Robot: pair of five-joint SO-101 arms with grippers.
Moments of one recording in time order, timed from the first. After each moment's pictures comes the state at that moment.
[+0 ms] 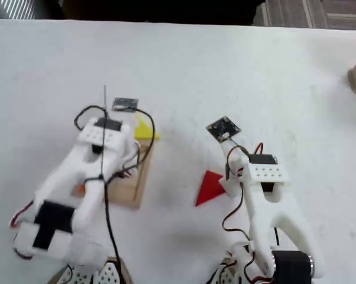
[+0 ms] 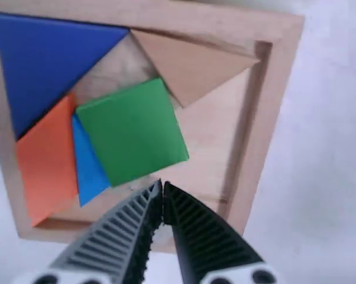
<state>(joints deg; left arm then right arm) 8.2 0.1 33.8 68.4 10.4 -2.5 -21.0 57.1 52.4 35.3</state>
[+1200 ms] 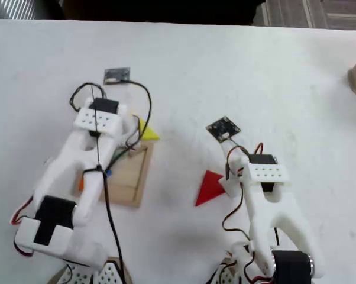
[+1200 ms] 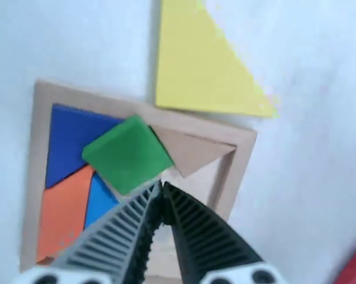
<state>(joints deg) 6.6 2.8 19.2 68.2 16.9 -2.5 -21.0 57.1 52.4 35.3</state>
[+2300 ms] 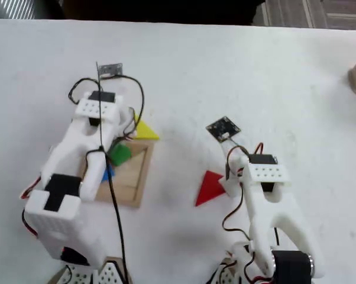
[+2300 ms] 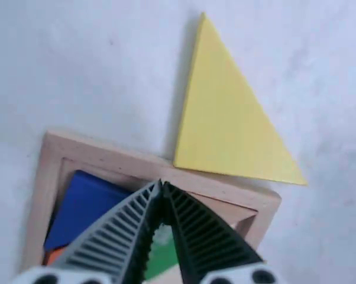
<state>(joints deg) 2.9 16.0 10.4 64.0 16.8 -2.5 -21.0 57.1 52.4 35.3</state>
